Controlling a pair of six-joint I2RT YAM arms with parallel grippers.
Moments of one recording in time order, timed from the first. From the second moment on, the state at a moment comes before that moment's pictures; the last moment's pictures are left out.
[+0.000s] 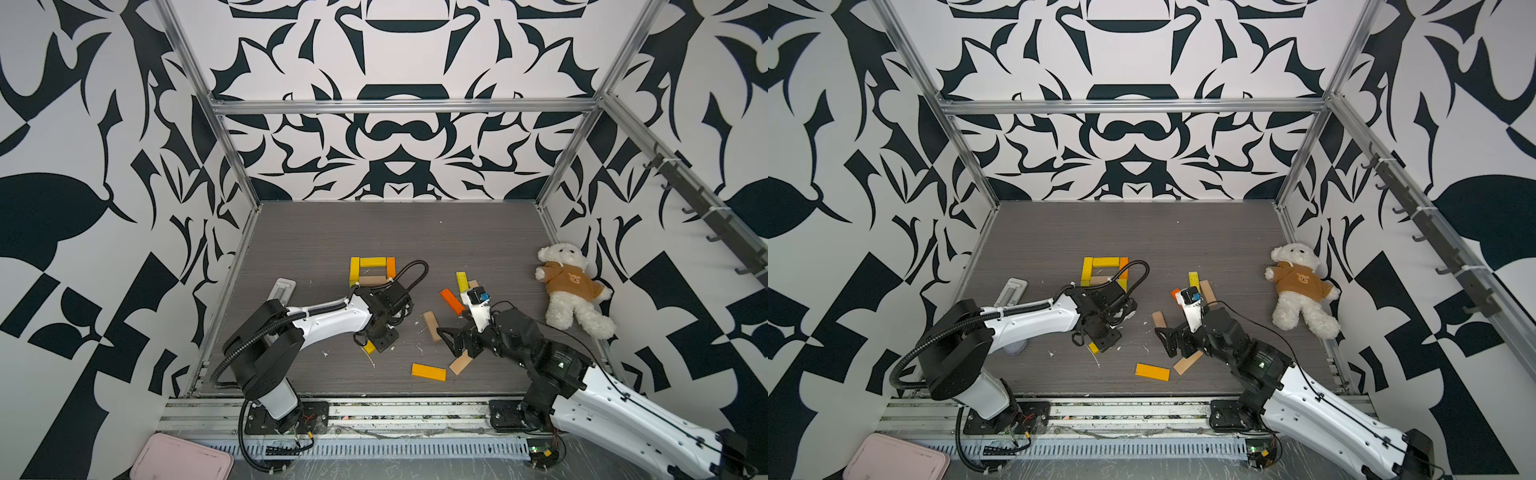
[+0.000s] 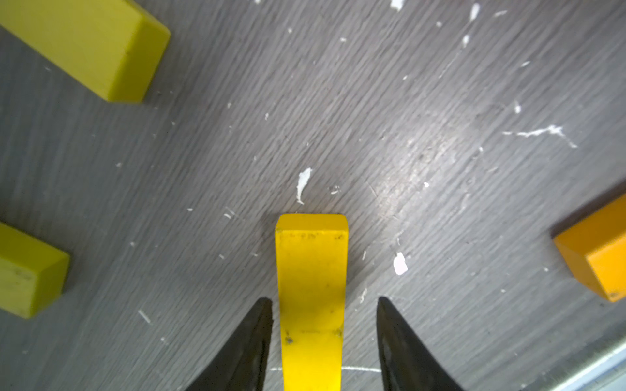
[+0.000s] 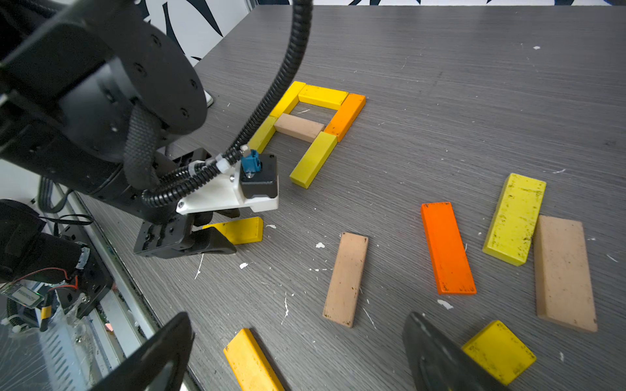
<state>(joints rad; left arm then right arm) -0.93 1.64 0.97 -0.72 -0.01 0.02 0.84 0.61 0.48 -0.38 0.00 0.35</state>
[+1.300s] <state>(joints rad) -0.80 1.62 1.05 -0.78 0.04 0.39 0.84 0.60 0.48 -0.39 0.01 0.36</state>
